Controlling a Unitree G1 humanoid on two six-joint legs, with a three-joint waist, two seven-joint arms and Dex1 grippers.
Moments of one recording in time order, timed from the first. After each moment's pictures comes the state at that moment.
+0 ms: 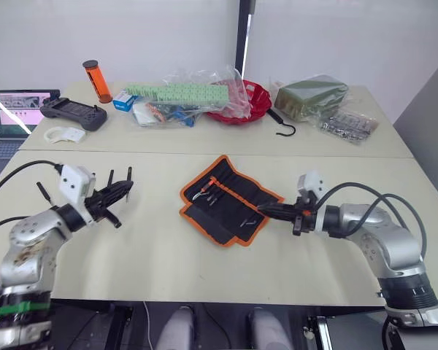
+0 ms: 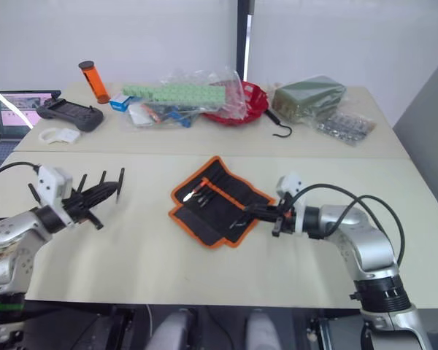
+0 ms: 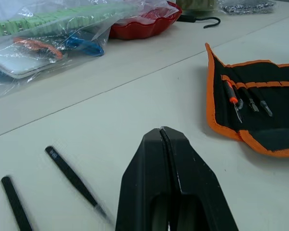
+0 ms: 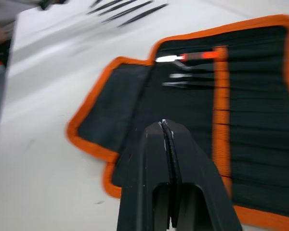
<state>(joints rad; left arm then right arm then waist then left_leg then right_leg) -0.06 0.69 0.38 -0.05 -0.47 0.26 -0.84 -0.35 -0.62 0.01 -0.12 0.44 0.53 1.00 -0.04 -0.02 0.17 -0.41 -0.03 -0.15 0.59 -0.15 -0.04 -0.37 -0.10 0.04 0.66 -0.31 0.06</state>
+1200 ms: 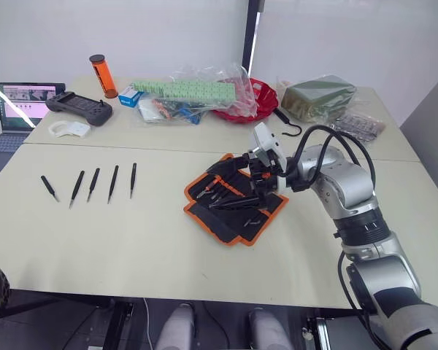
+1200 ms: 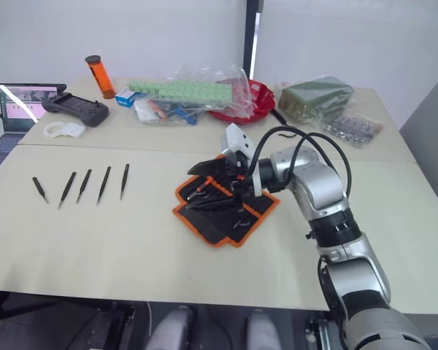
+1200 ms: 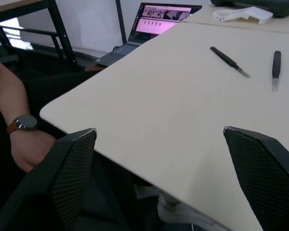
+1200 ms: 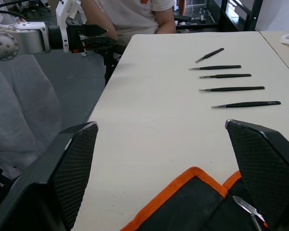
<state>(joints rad) 0.53 0.25 0.92 -0.42 -0.56 0.26 -0.22 -0.85 -0.45 0.23 0.04 0.45 0.57 1.30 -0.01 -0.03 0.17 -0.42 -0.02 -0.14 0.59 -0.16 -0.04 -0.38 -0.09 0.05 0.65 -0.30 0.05</state>
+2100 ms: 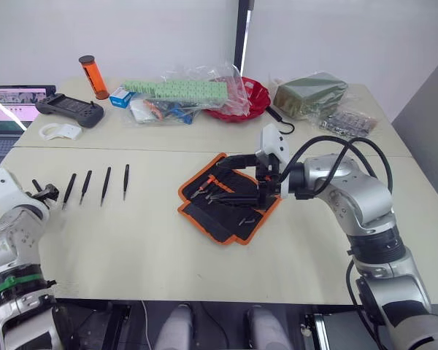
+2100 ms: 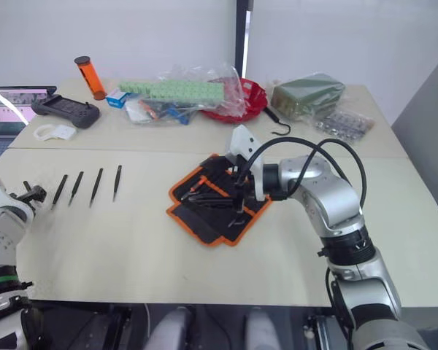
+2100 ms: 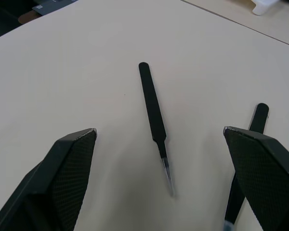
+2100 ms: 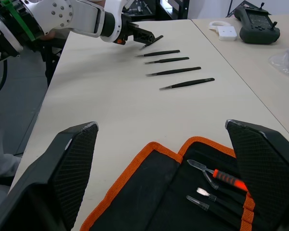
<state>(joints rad) -0.48 0.62 0.60 0.39 -0.39 0.65 0.11 -0.73 -0.50 0.18 -0.21 0.46 0.70 1.03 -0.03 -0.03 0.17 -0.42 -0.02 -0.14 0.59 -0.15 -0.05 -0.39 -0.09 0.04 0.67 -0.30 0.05</state>
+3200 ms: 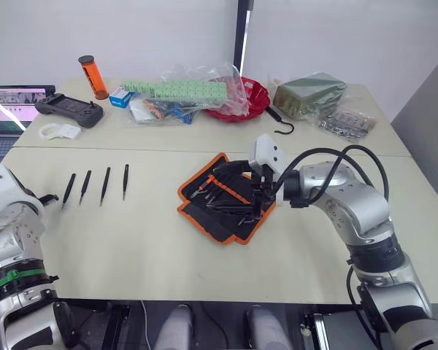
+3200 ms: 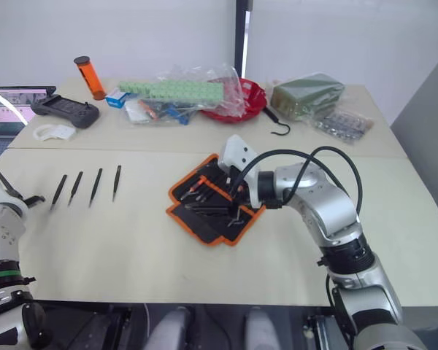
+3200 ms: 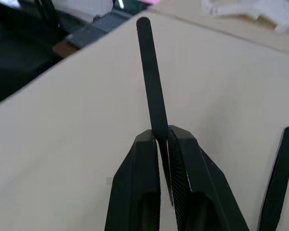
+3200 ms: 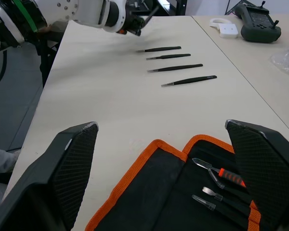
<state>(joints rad) -0.45 0.65 0.57 0.28 -0.30 0.62 0.12 -0.68 -0.53 0.22 -0.27 0.44 0.68 0.98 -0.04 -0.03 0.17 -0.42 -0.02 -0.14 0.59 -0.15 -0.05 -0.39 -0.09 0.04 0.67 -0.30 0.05</state>
